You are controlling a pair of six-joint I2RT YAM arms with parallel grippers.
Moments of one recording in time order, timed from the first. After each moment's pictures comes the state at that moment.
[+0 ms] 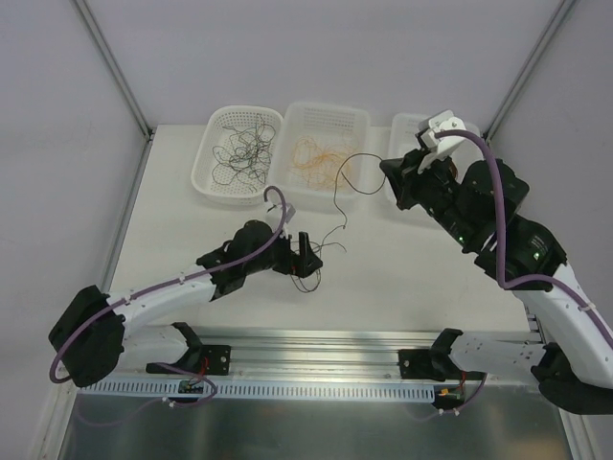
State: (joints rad) left arm -0.78 1.15 0.61 0.03 0.10 -0.59; right arm 0.88 1.04 1.58 -0.60 0.30 -0.02
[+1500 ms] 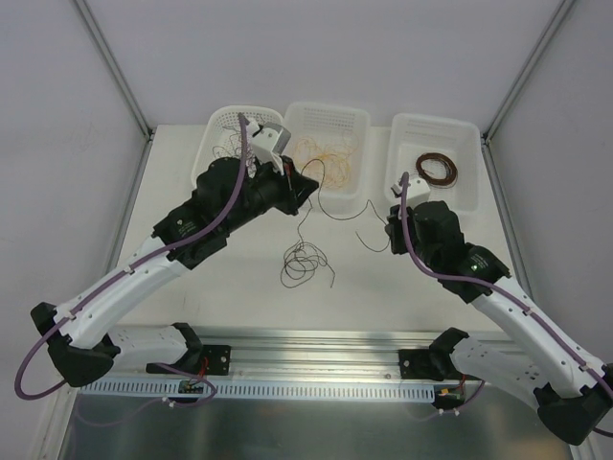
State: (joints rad) left arm -0.86 1.15 1.30 -0.29 -0.06 -0.34; right arm 0.68 0.88 0.94 -0.58 0.24 0.14
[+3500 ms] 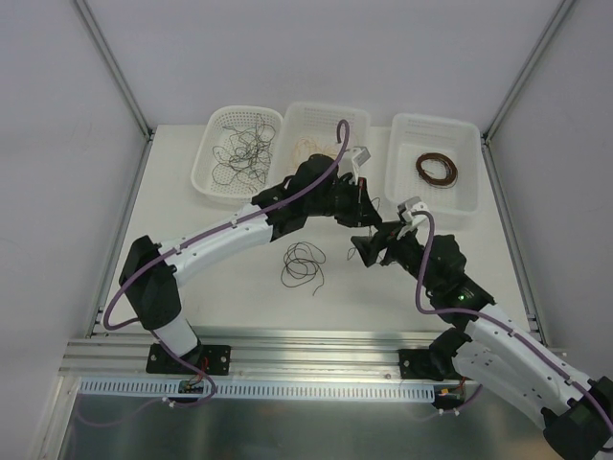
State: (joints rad) left arm -0.90 1.66 1.46 -0.18 0.33 -0.62; right arm 0.66 0.70 0.49 0.07 -0.02 0.20
